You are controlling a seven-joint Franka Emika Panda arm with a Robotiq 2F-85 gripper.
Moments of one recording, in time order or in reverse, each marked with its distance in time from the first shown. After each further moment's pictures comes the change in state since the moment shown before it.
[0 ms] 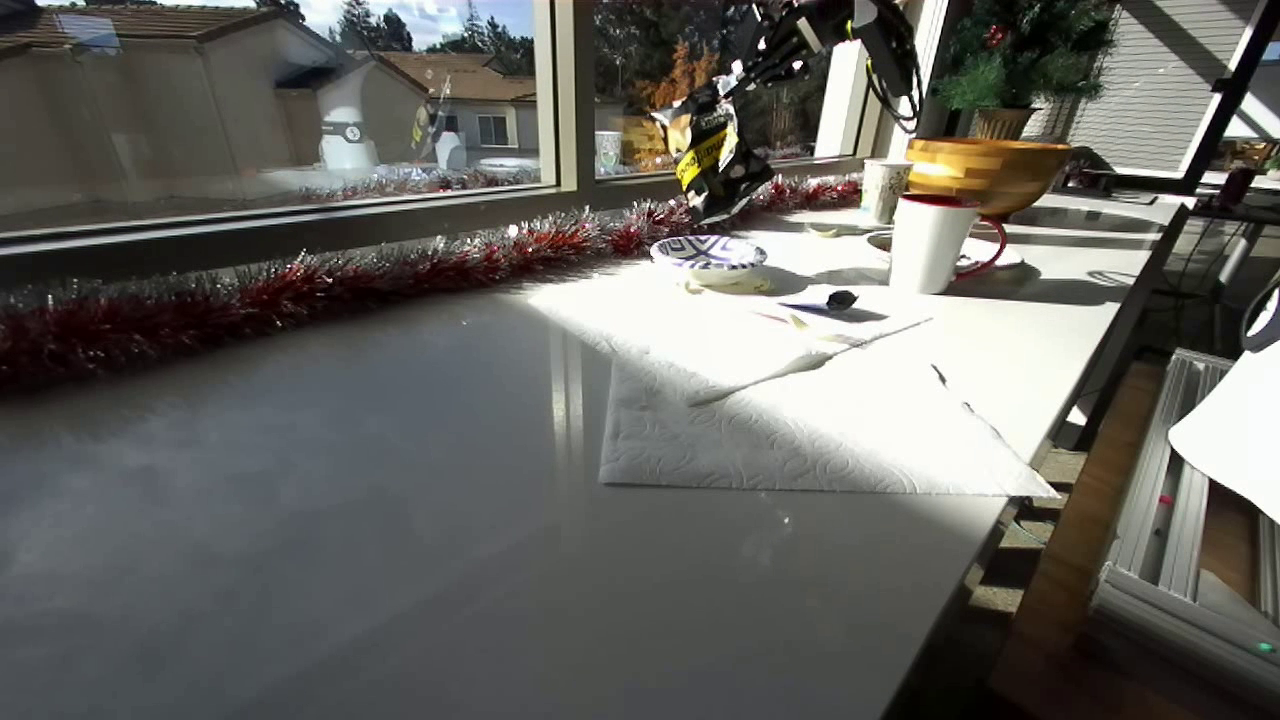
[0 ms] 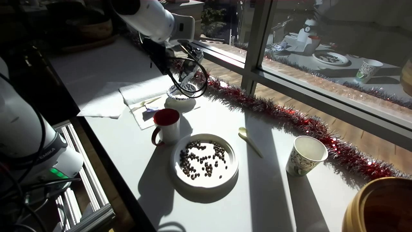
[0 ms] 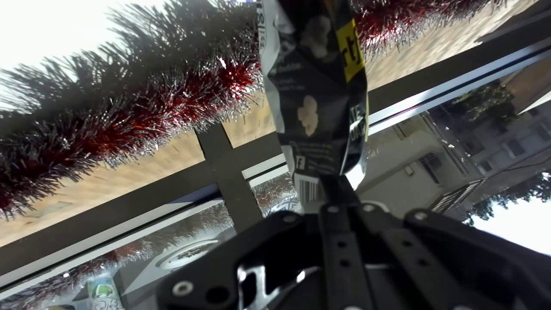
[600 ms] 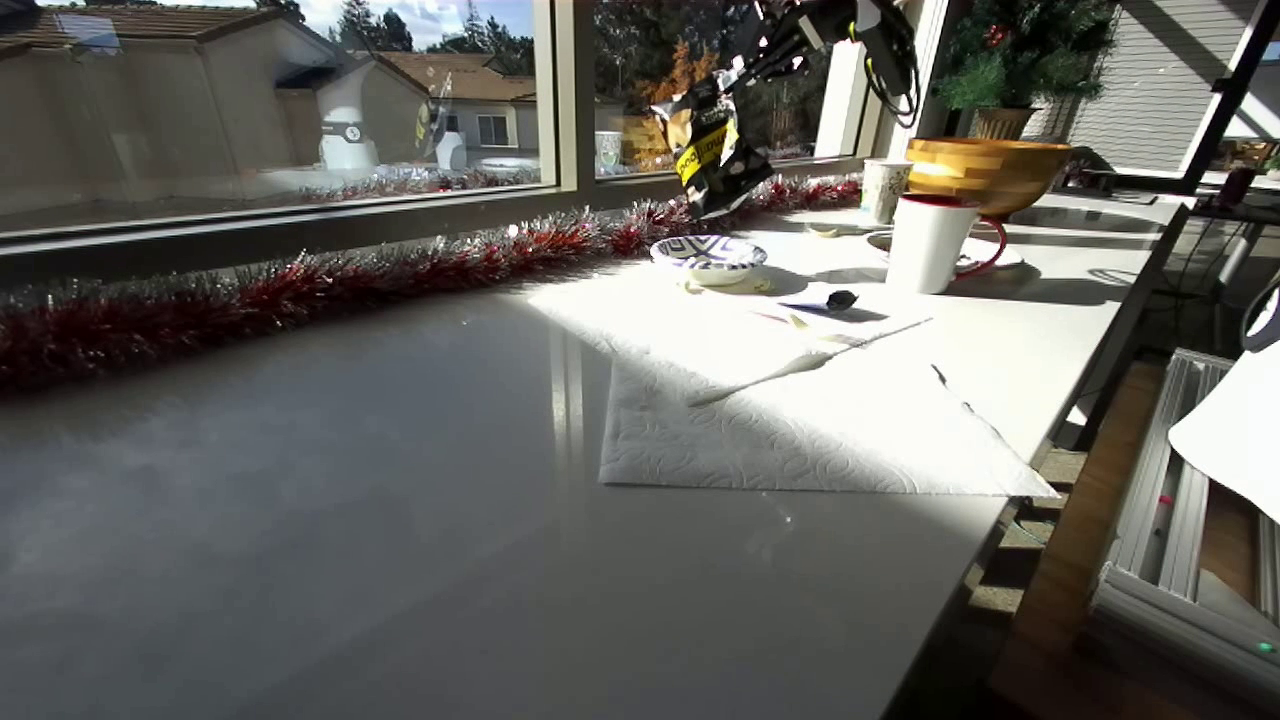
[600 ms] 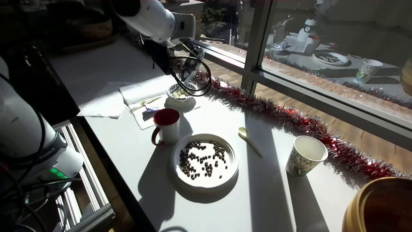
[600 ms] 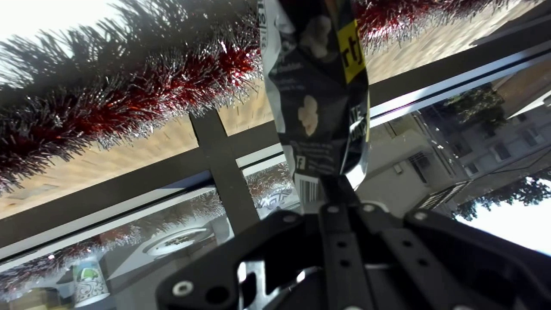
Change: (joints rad) arm -0.008 -0.004 -0.009 0.005 0.032 -0.022 -0.093
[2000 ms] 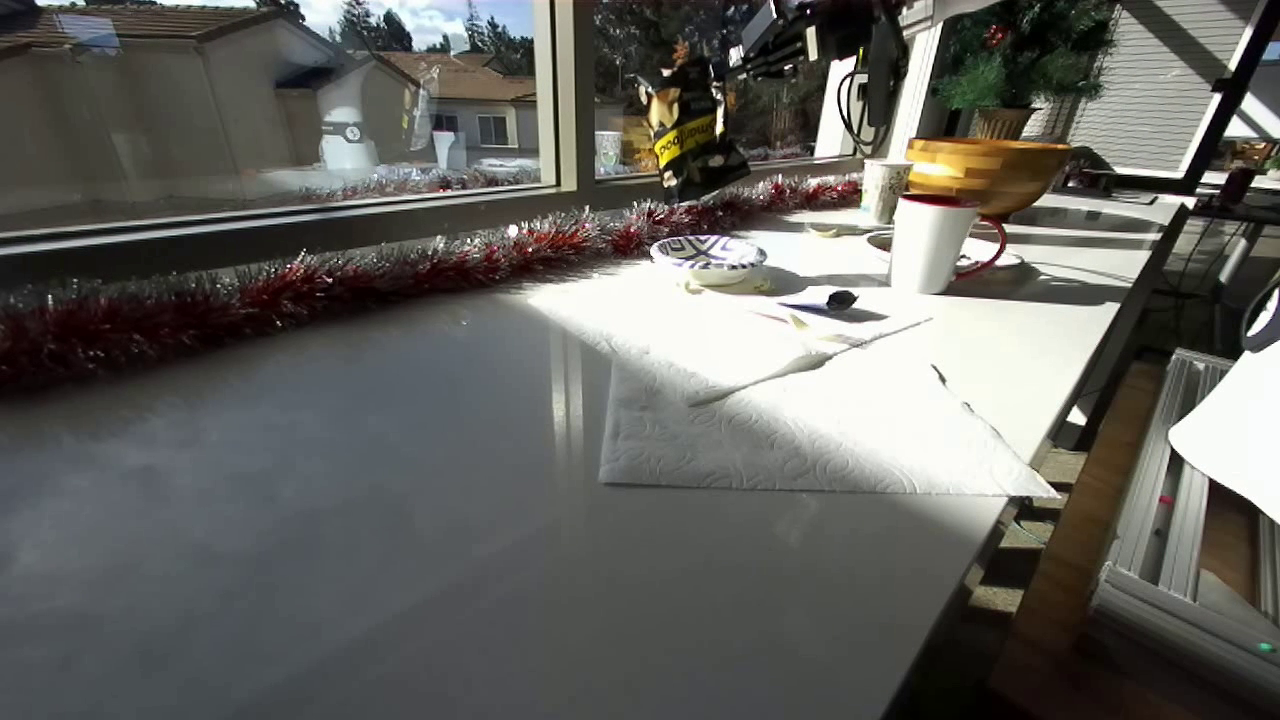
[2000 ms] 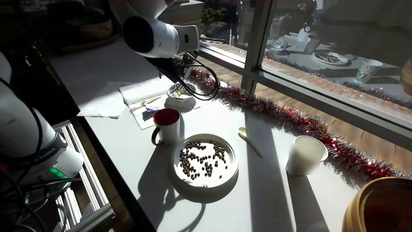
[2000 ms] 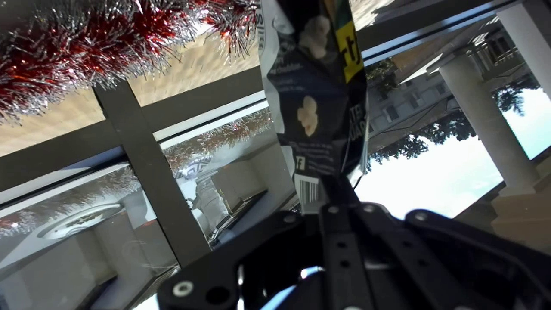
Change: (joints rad) arm -0.090 0.005 -0.057 -0.061 0.069 -0.401 -0.238
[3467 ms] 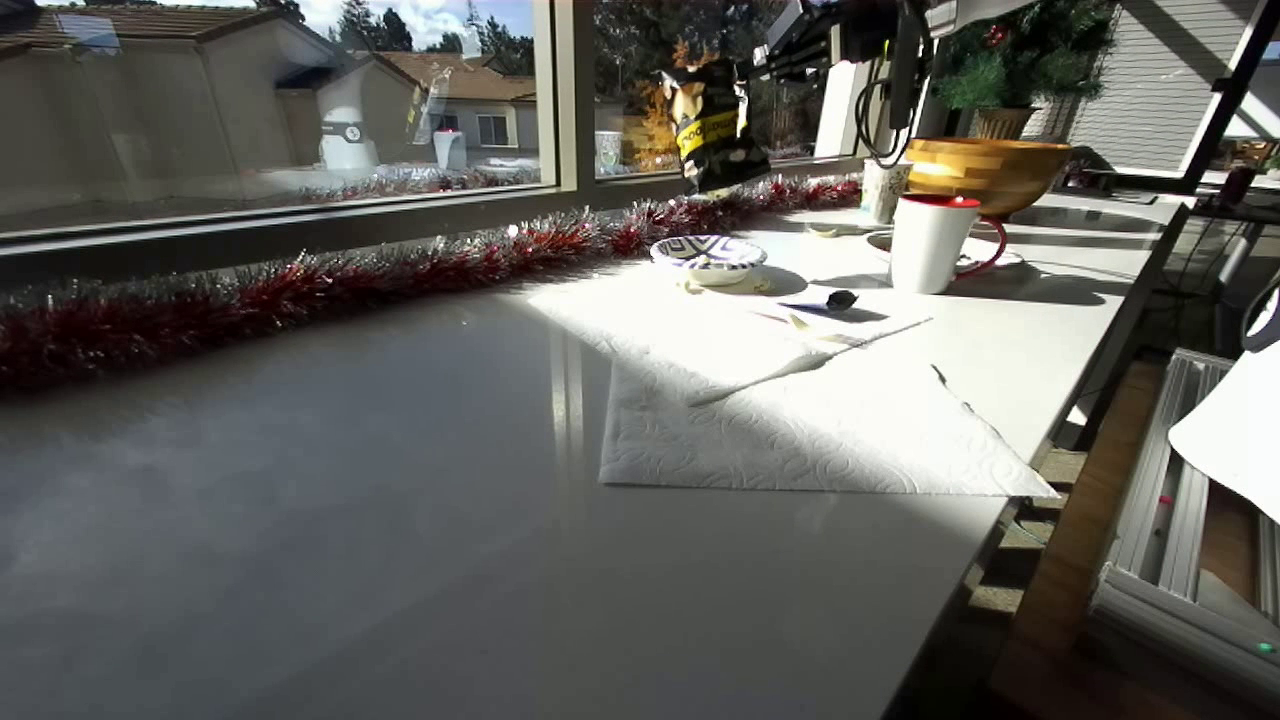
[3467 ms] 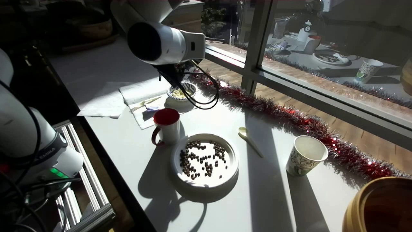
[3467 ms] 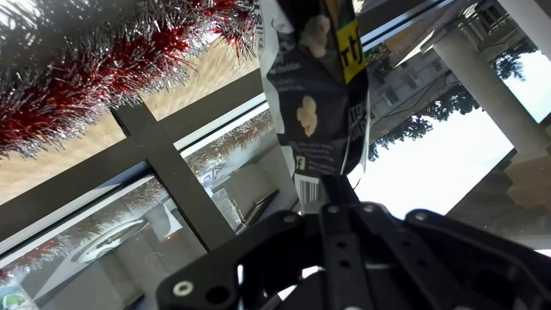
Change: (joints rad) arm -0.061 -0.002 -0.056 -0.008 -0.117 -0.097 0.173
